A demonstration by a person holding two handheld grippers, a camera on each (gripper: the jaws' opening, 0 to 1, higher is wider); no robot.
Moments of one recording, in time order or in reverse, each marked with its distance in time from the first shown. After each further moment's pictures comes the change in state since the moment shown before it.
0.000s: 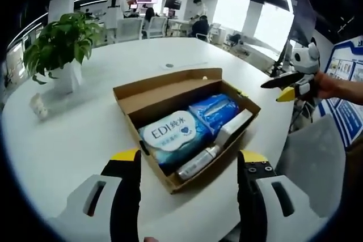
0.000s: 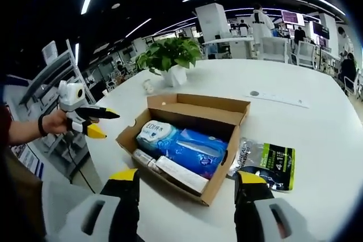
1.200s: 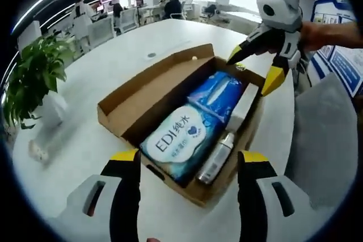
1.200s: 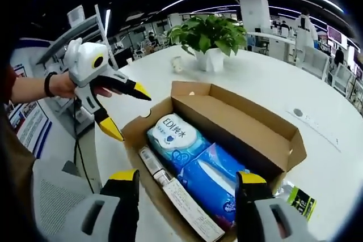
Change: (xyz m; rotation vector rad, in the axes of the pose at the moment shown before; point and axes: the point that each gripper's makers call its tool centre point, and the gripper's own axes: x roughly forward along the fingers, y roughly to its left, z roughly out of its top) left arm 0.049 0.016 0.008 0.307 0.188 -0.056; right arm 0.095 0.042 0.025 -0.290 0.182 0.162
